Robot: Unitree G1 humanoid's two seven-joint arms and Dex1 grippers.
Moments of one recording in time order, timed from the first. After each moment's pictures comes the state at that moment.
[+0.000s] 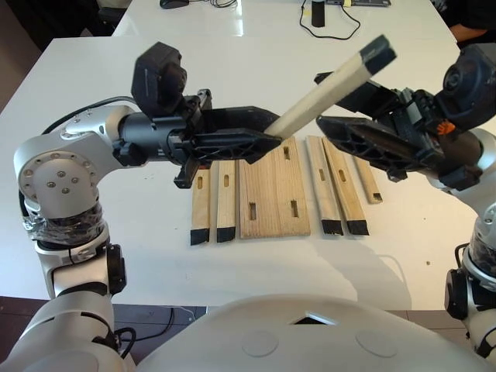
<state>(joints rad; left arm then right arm) -0.45 0.60 0.18 -0.46 -1.27 0.99 -0.98 -0.30 -0.60 -0.16 -0.67 1.41 0.74 0.60</state>
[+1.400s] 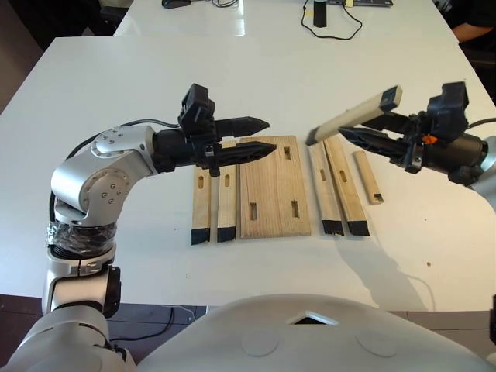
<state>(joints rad) -0.30 0.63 -0.02 -0.37 -0.81 0.72 -0.94 -0.05 -0.89 -0.19 -0.43 0.75 0.52 0.94</state>
